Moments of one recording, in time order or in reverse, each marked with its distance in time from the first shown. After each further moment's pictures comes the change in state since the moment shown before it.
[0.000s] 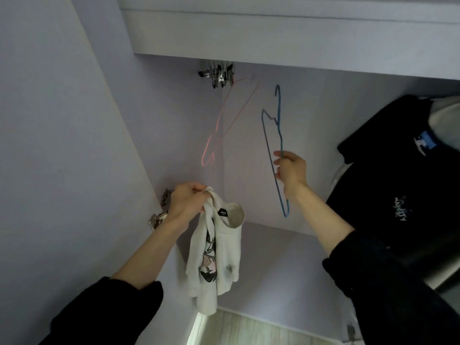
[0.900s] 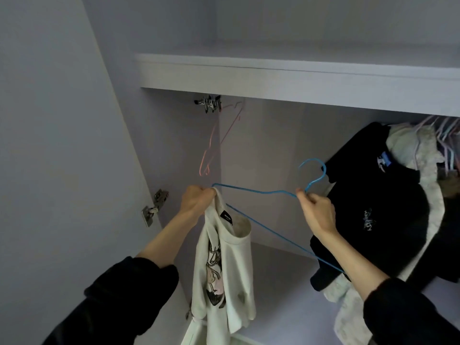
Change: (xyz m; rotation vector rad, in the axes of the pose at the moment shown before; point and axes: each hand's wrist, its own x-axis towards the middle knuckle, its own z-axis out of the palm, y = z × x) left_hand -0.071 0.036 0.049 0.134 0.079 0.033; right_hand -0.064 0.014 -0.152 -0.489 0.051 -0.272
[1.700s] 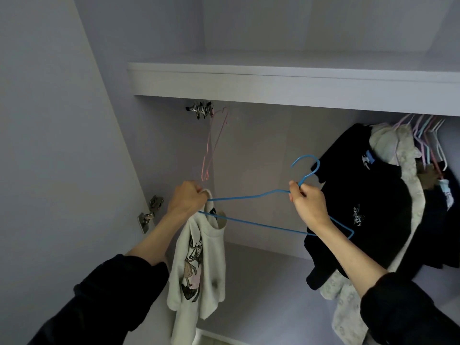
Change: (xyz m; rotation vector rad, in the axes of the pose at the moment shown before) left_hand 0.006 0.006 -0.018 0.440 -0.002 0.302; right_hand -0.007 -0.020 -0.006 0.056 -0.008 -0.172
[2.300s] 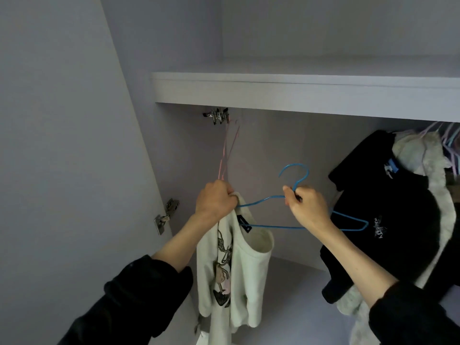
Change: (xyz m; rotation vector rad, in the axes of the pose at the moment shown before) left_hand -0.021 0.037 -0.003 0.163 0.006 0.121; right_hand 0.005 -0.018 0.022 -0.227 -0.025 -0.287
